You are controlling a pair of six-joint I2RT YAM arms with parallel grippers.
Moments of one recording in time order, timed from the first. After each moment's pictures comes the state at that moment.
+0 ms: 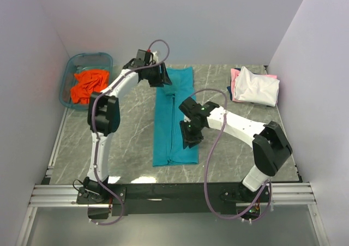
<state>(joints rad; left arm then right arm) -0.32 2.33 2.04 -0.52 0.45 -0.46 0.76 1.64 1.22 -0.88 -0.19 0.58</state>
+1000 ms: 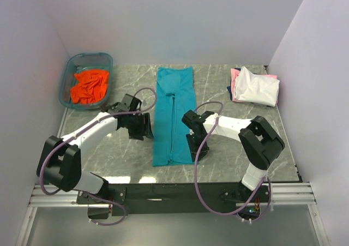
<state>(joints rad) -0.43 1.43 0.96 -0.66 0.28 -0.51 0.73 1.72 1.01 -0.84 -0.17 0.57</state>
